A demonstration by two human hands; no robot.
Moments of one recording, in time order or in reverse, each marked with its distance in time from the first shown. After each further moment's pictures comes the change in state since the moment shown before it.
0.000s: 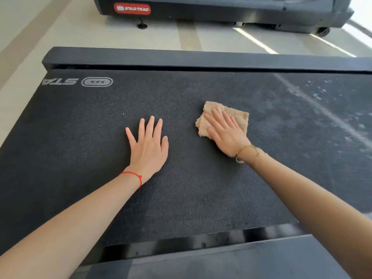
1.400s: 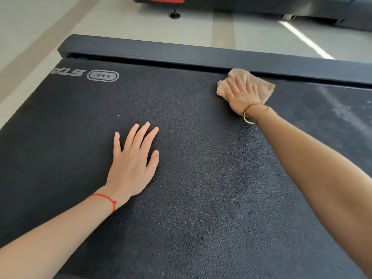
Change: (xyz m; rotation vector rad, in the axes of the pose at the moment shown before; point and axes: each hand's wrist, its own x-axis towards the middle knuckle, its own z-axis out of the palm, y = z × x) left_hand -0.004 0.006 0.001 0.059 0.046 -0.061; right_hand 0.187 0.068 -0.032 -0.018 -0.060 0.072
